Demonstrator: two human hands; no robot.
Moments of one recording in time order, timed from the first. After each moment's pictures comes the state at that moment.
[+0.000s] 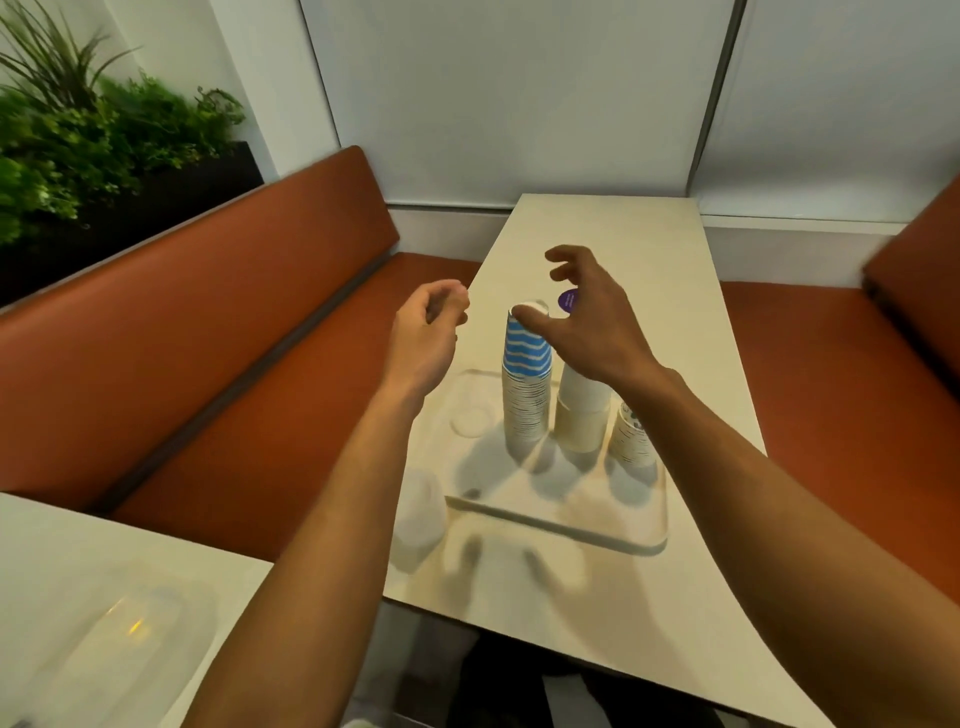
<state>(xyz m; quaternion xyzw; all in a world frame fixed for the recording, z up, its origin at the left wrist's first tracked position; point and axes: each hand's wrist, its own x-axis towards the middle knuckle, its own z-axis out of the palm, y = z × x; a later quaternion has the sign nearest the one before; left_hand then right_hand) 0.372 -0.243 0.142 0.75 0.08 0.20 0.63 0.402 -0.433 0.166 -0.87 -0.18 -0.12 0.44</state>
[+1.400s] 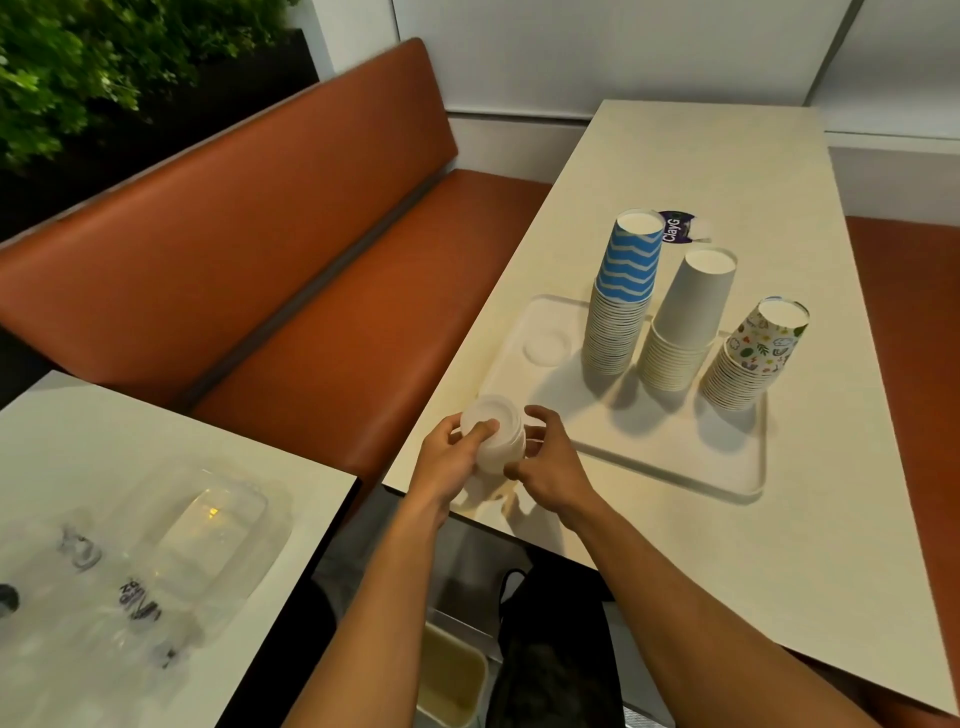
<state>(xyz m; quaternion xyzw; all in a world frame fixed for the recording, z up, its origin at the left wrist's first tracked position) 0.246 -0.182 -0.043 0.68 0.31 0.00 0.66 0.289 -0.324 -0.046 -0.79 -0.01 0.25 0.56</state>
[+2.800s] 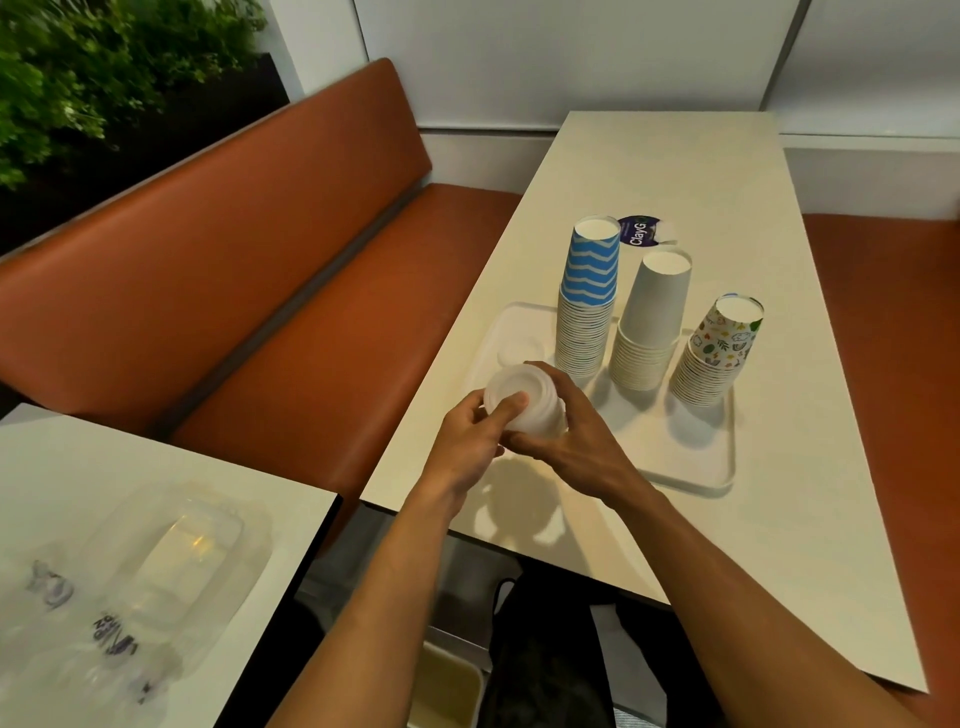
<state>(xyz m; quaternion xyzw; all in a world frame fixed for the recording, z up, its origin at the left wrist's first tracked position) 0.263 -0.235 0.015 0.68 0.20 -0.01 0.70 0.307 -0.383 -0.004 -0.77 -0.19 0.11 0.60</state>
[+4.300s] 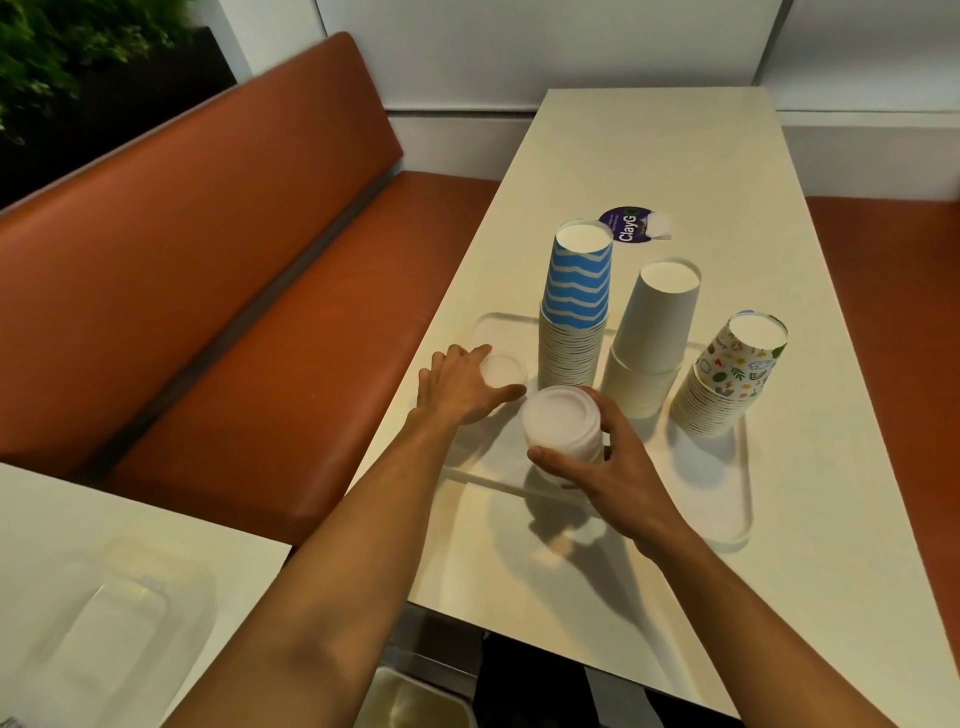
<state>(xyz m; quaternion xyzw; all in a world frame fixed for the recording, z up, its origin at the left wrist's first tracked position) 0.441 -0.202 -0.043 0.98 0.12 -0.09 0.13 0.358 -0.418 -0.042 -0.75 -0.05 0.13 0.65</state>
